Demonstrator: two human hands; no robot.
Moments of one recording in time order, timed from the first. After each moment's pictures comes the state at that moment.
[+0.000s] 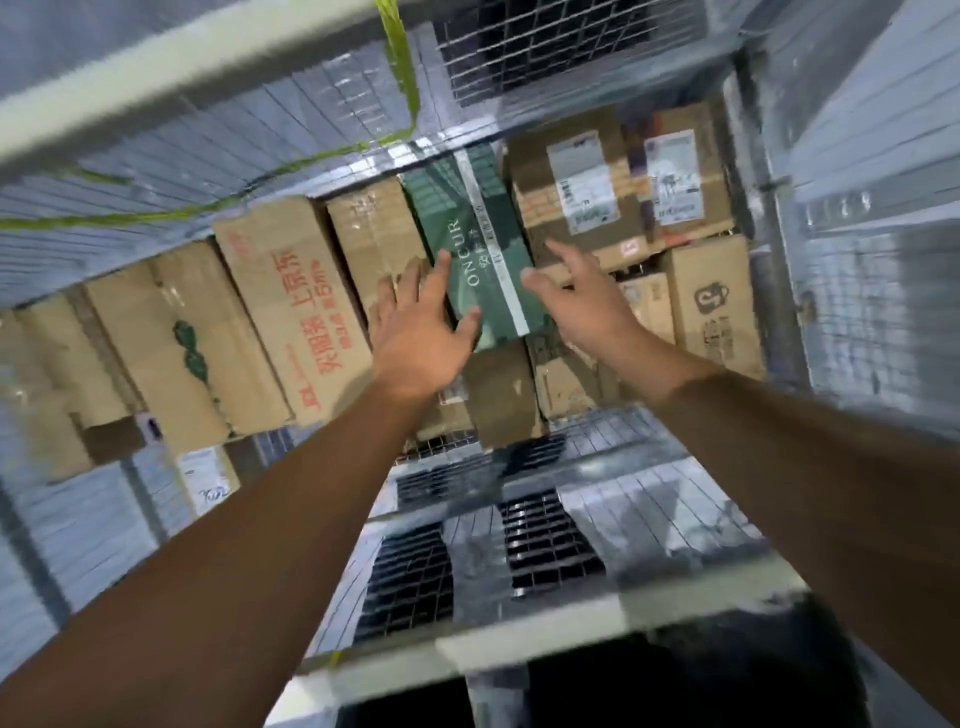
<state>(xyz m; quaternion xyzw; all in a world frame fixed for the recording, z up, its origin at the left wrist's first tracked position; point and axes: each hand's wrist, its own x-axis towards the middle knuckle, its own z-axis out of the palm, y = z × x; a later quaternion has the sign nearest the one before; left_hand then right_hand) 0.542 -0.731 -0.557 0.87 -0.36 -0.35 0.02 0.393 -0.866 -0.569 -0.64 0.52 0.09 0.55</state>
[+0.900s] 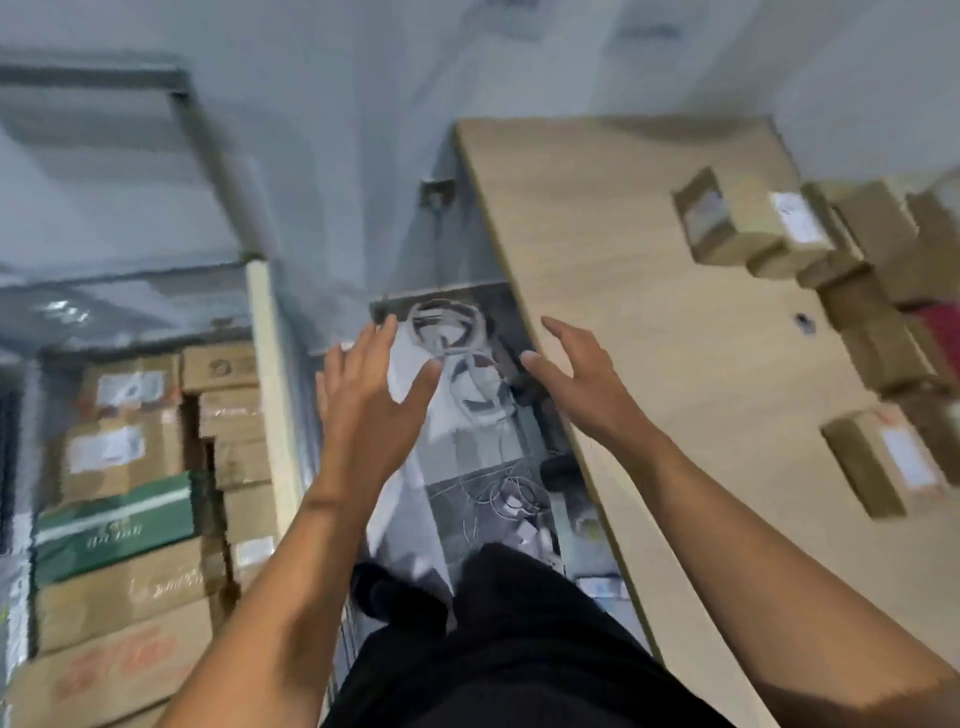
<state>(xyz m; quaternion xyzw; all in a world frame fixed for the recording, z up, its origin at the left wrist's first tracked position) 0.286 -0.538 -0.165 0.35 -0.84 -0.41 0.10 0.124 -0.356 -0.127 -0.24 0.90 -0.30 0.23</state>
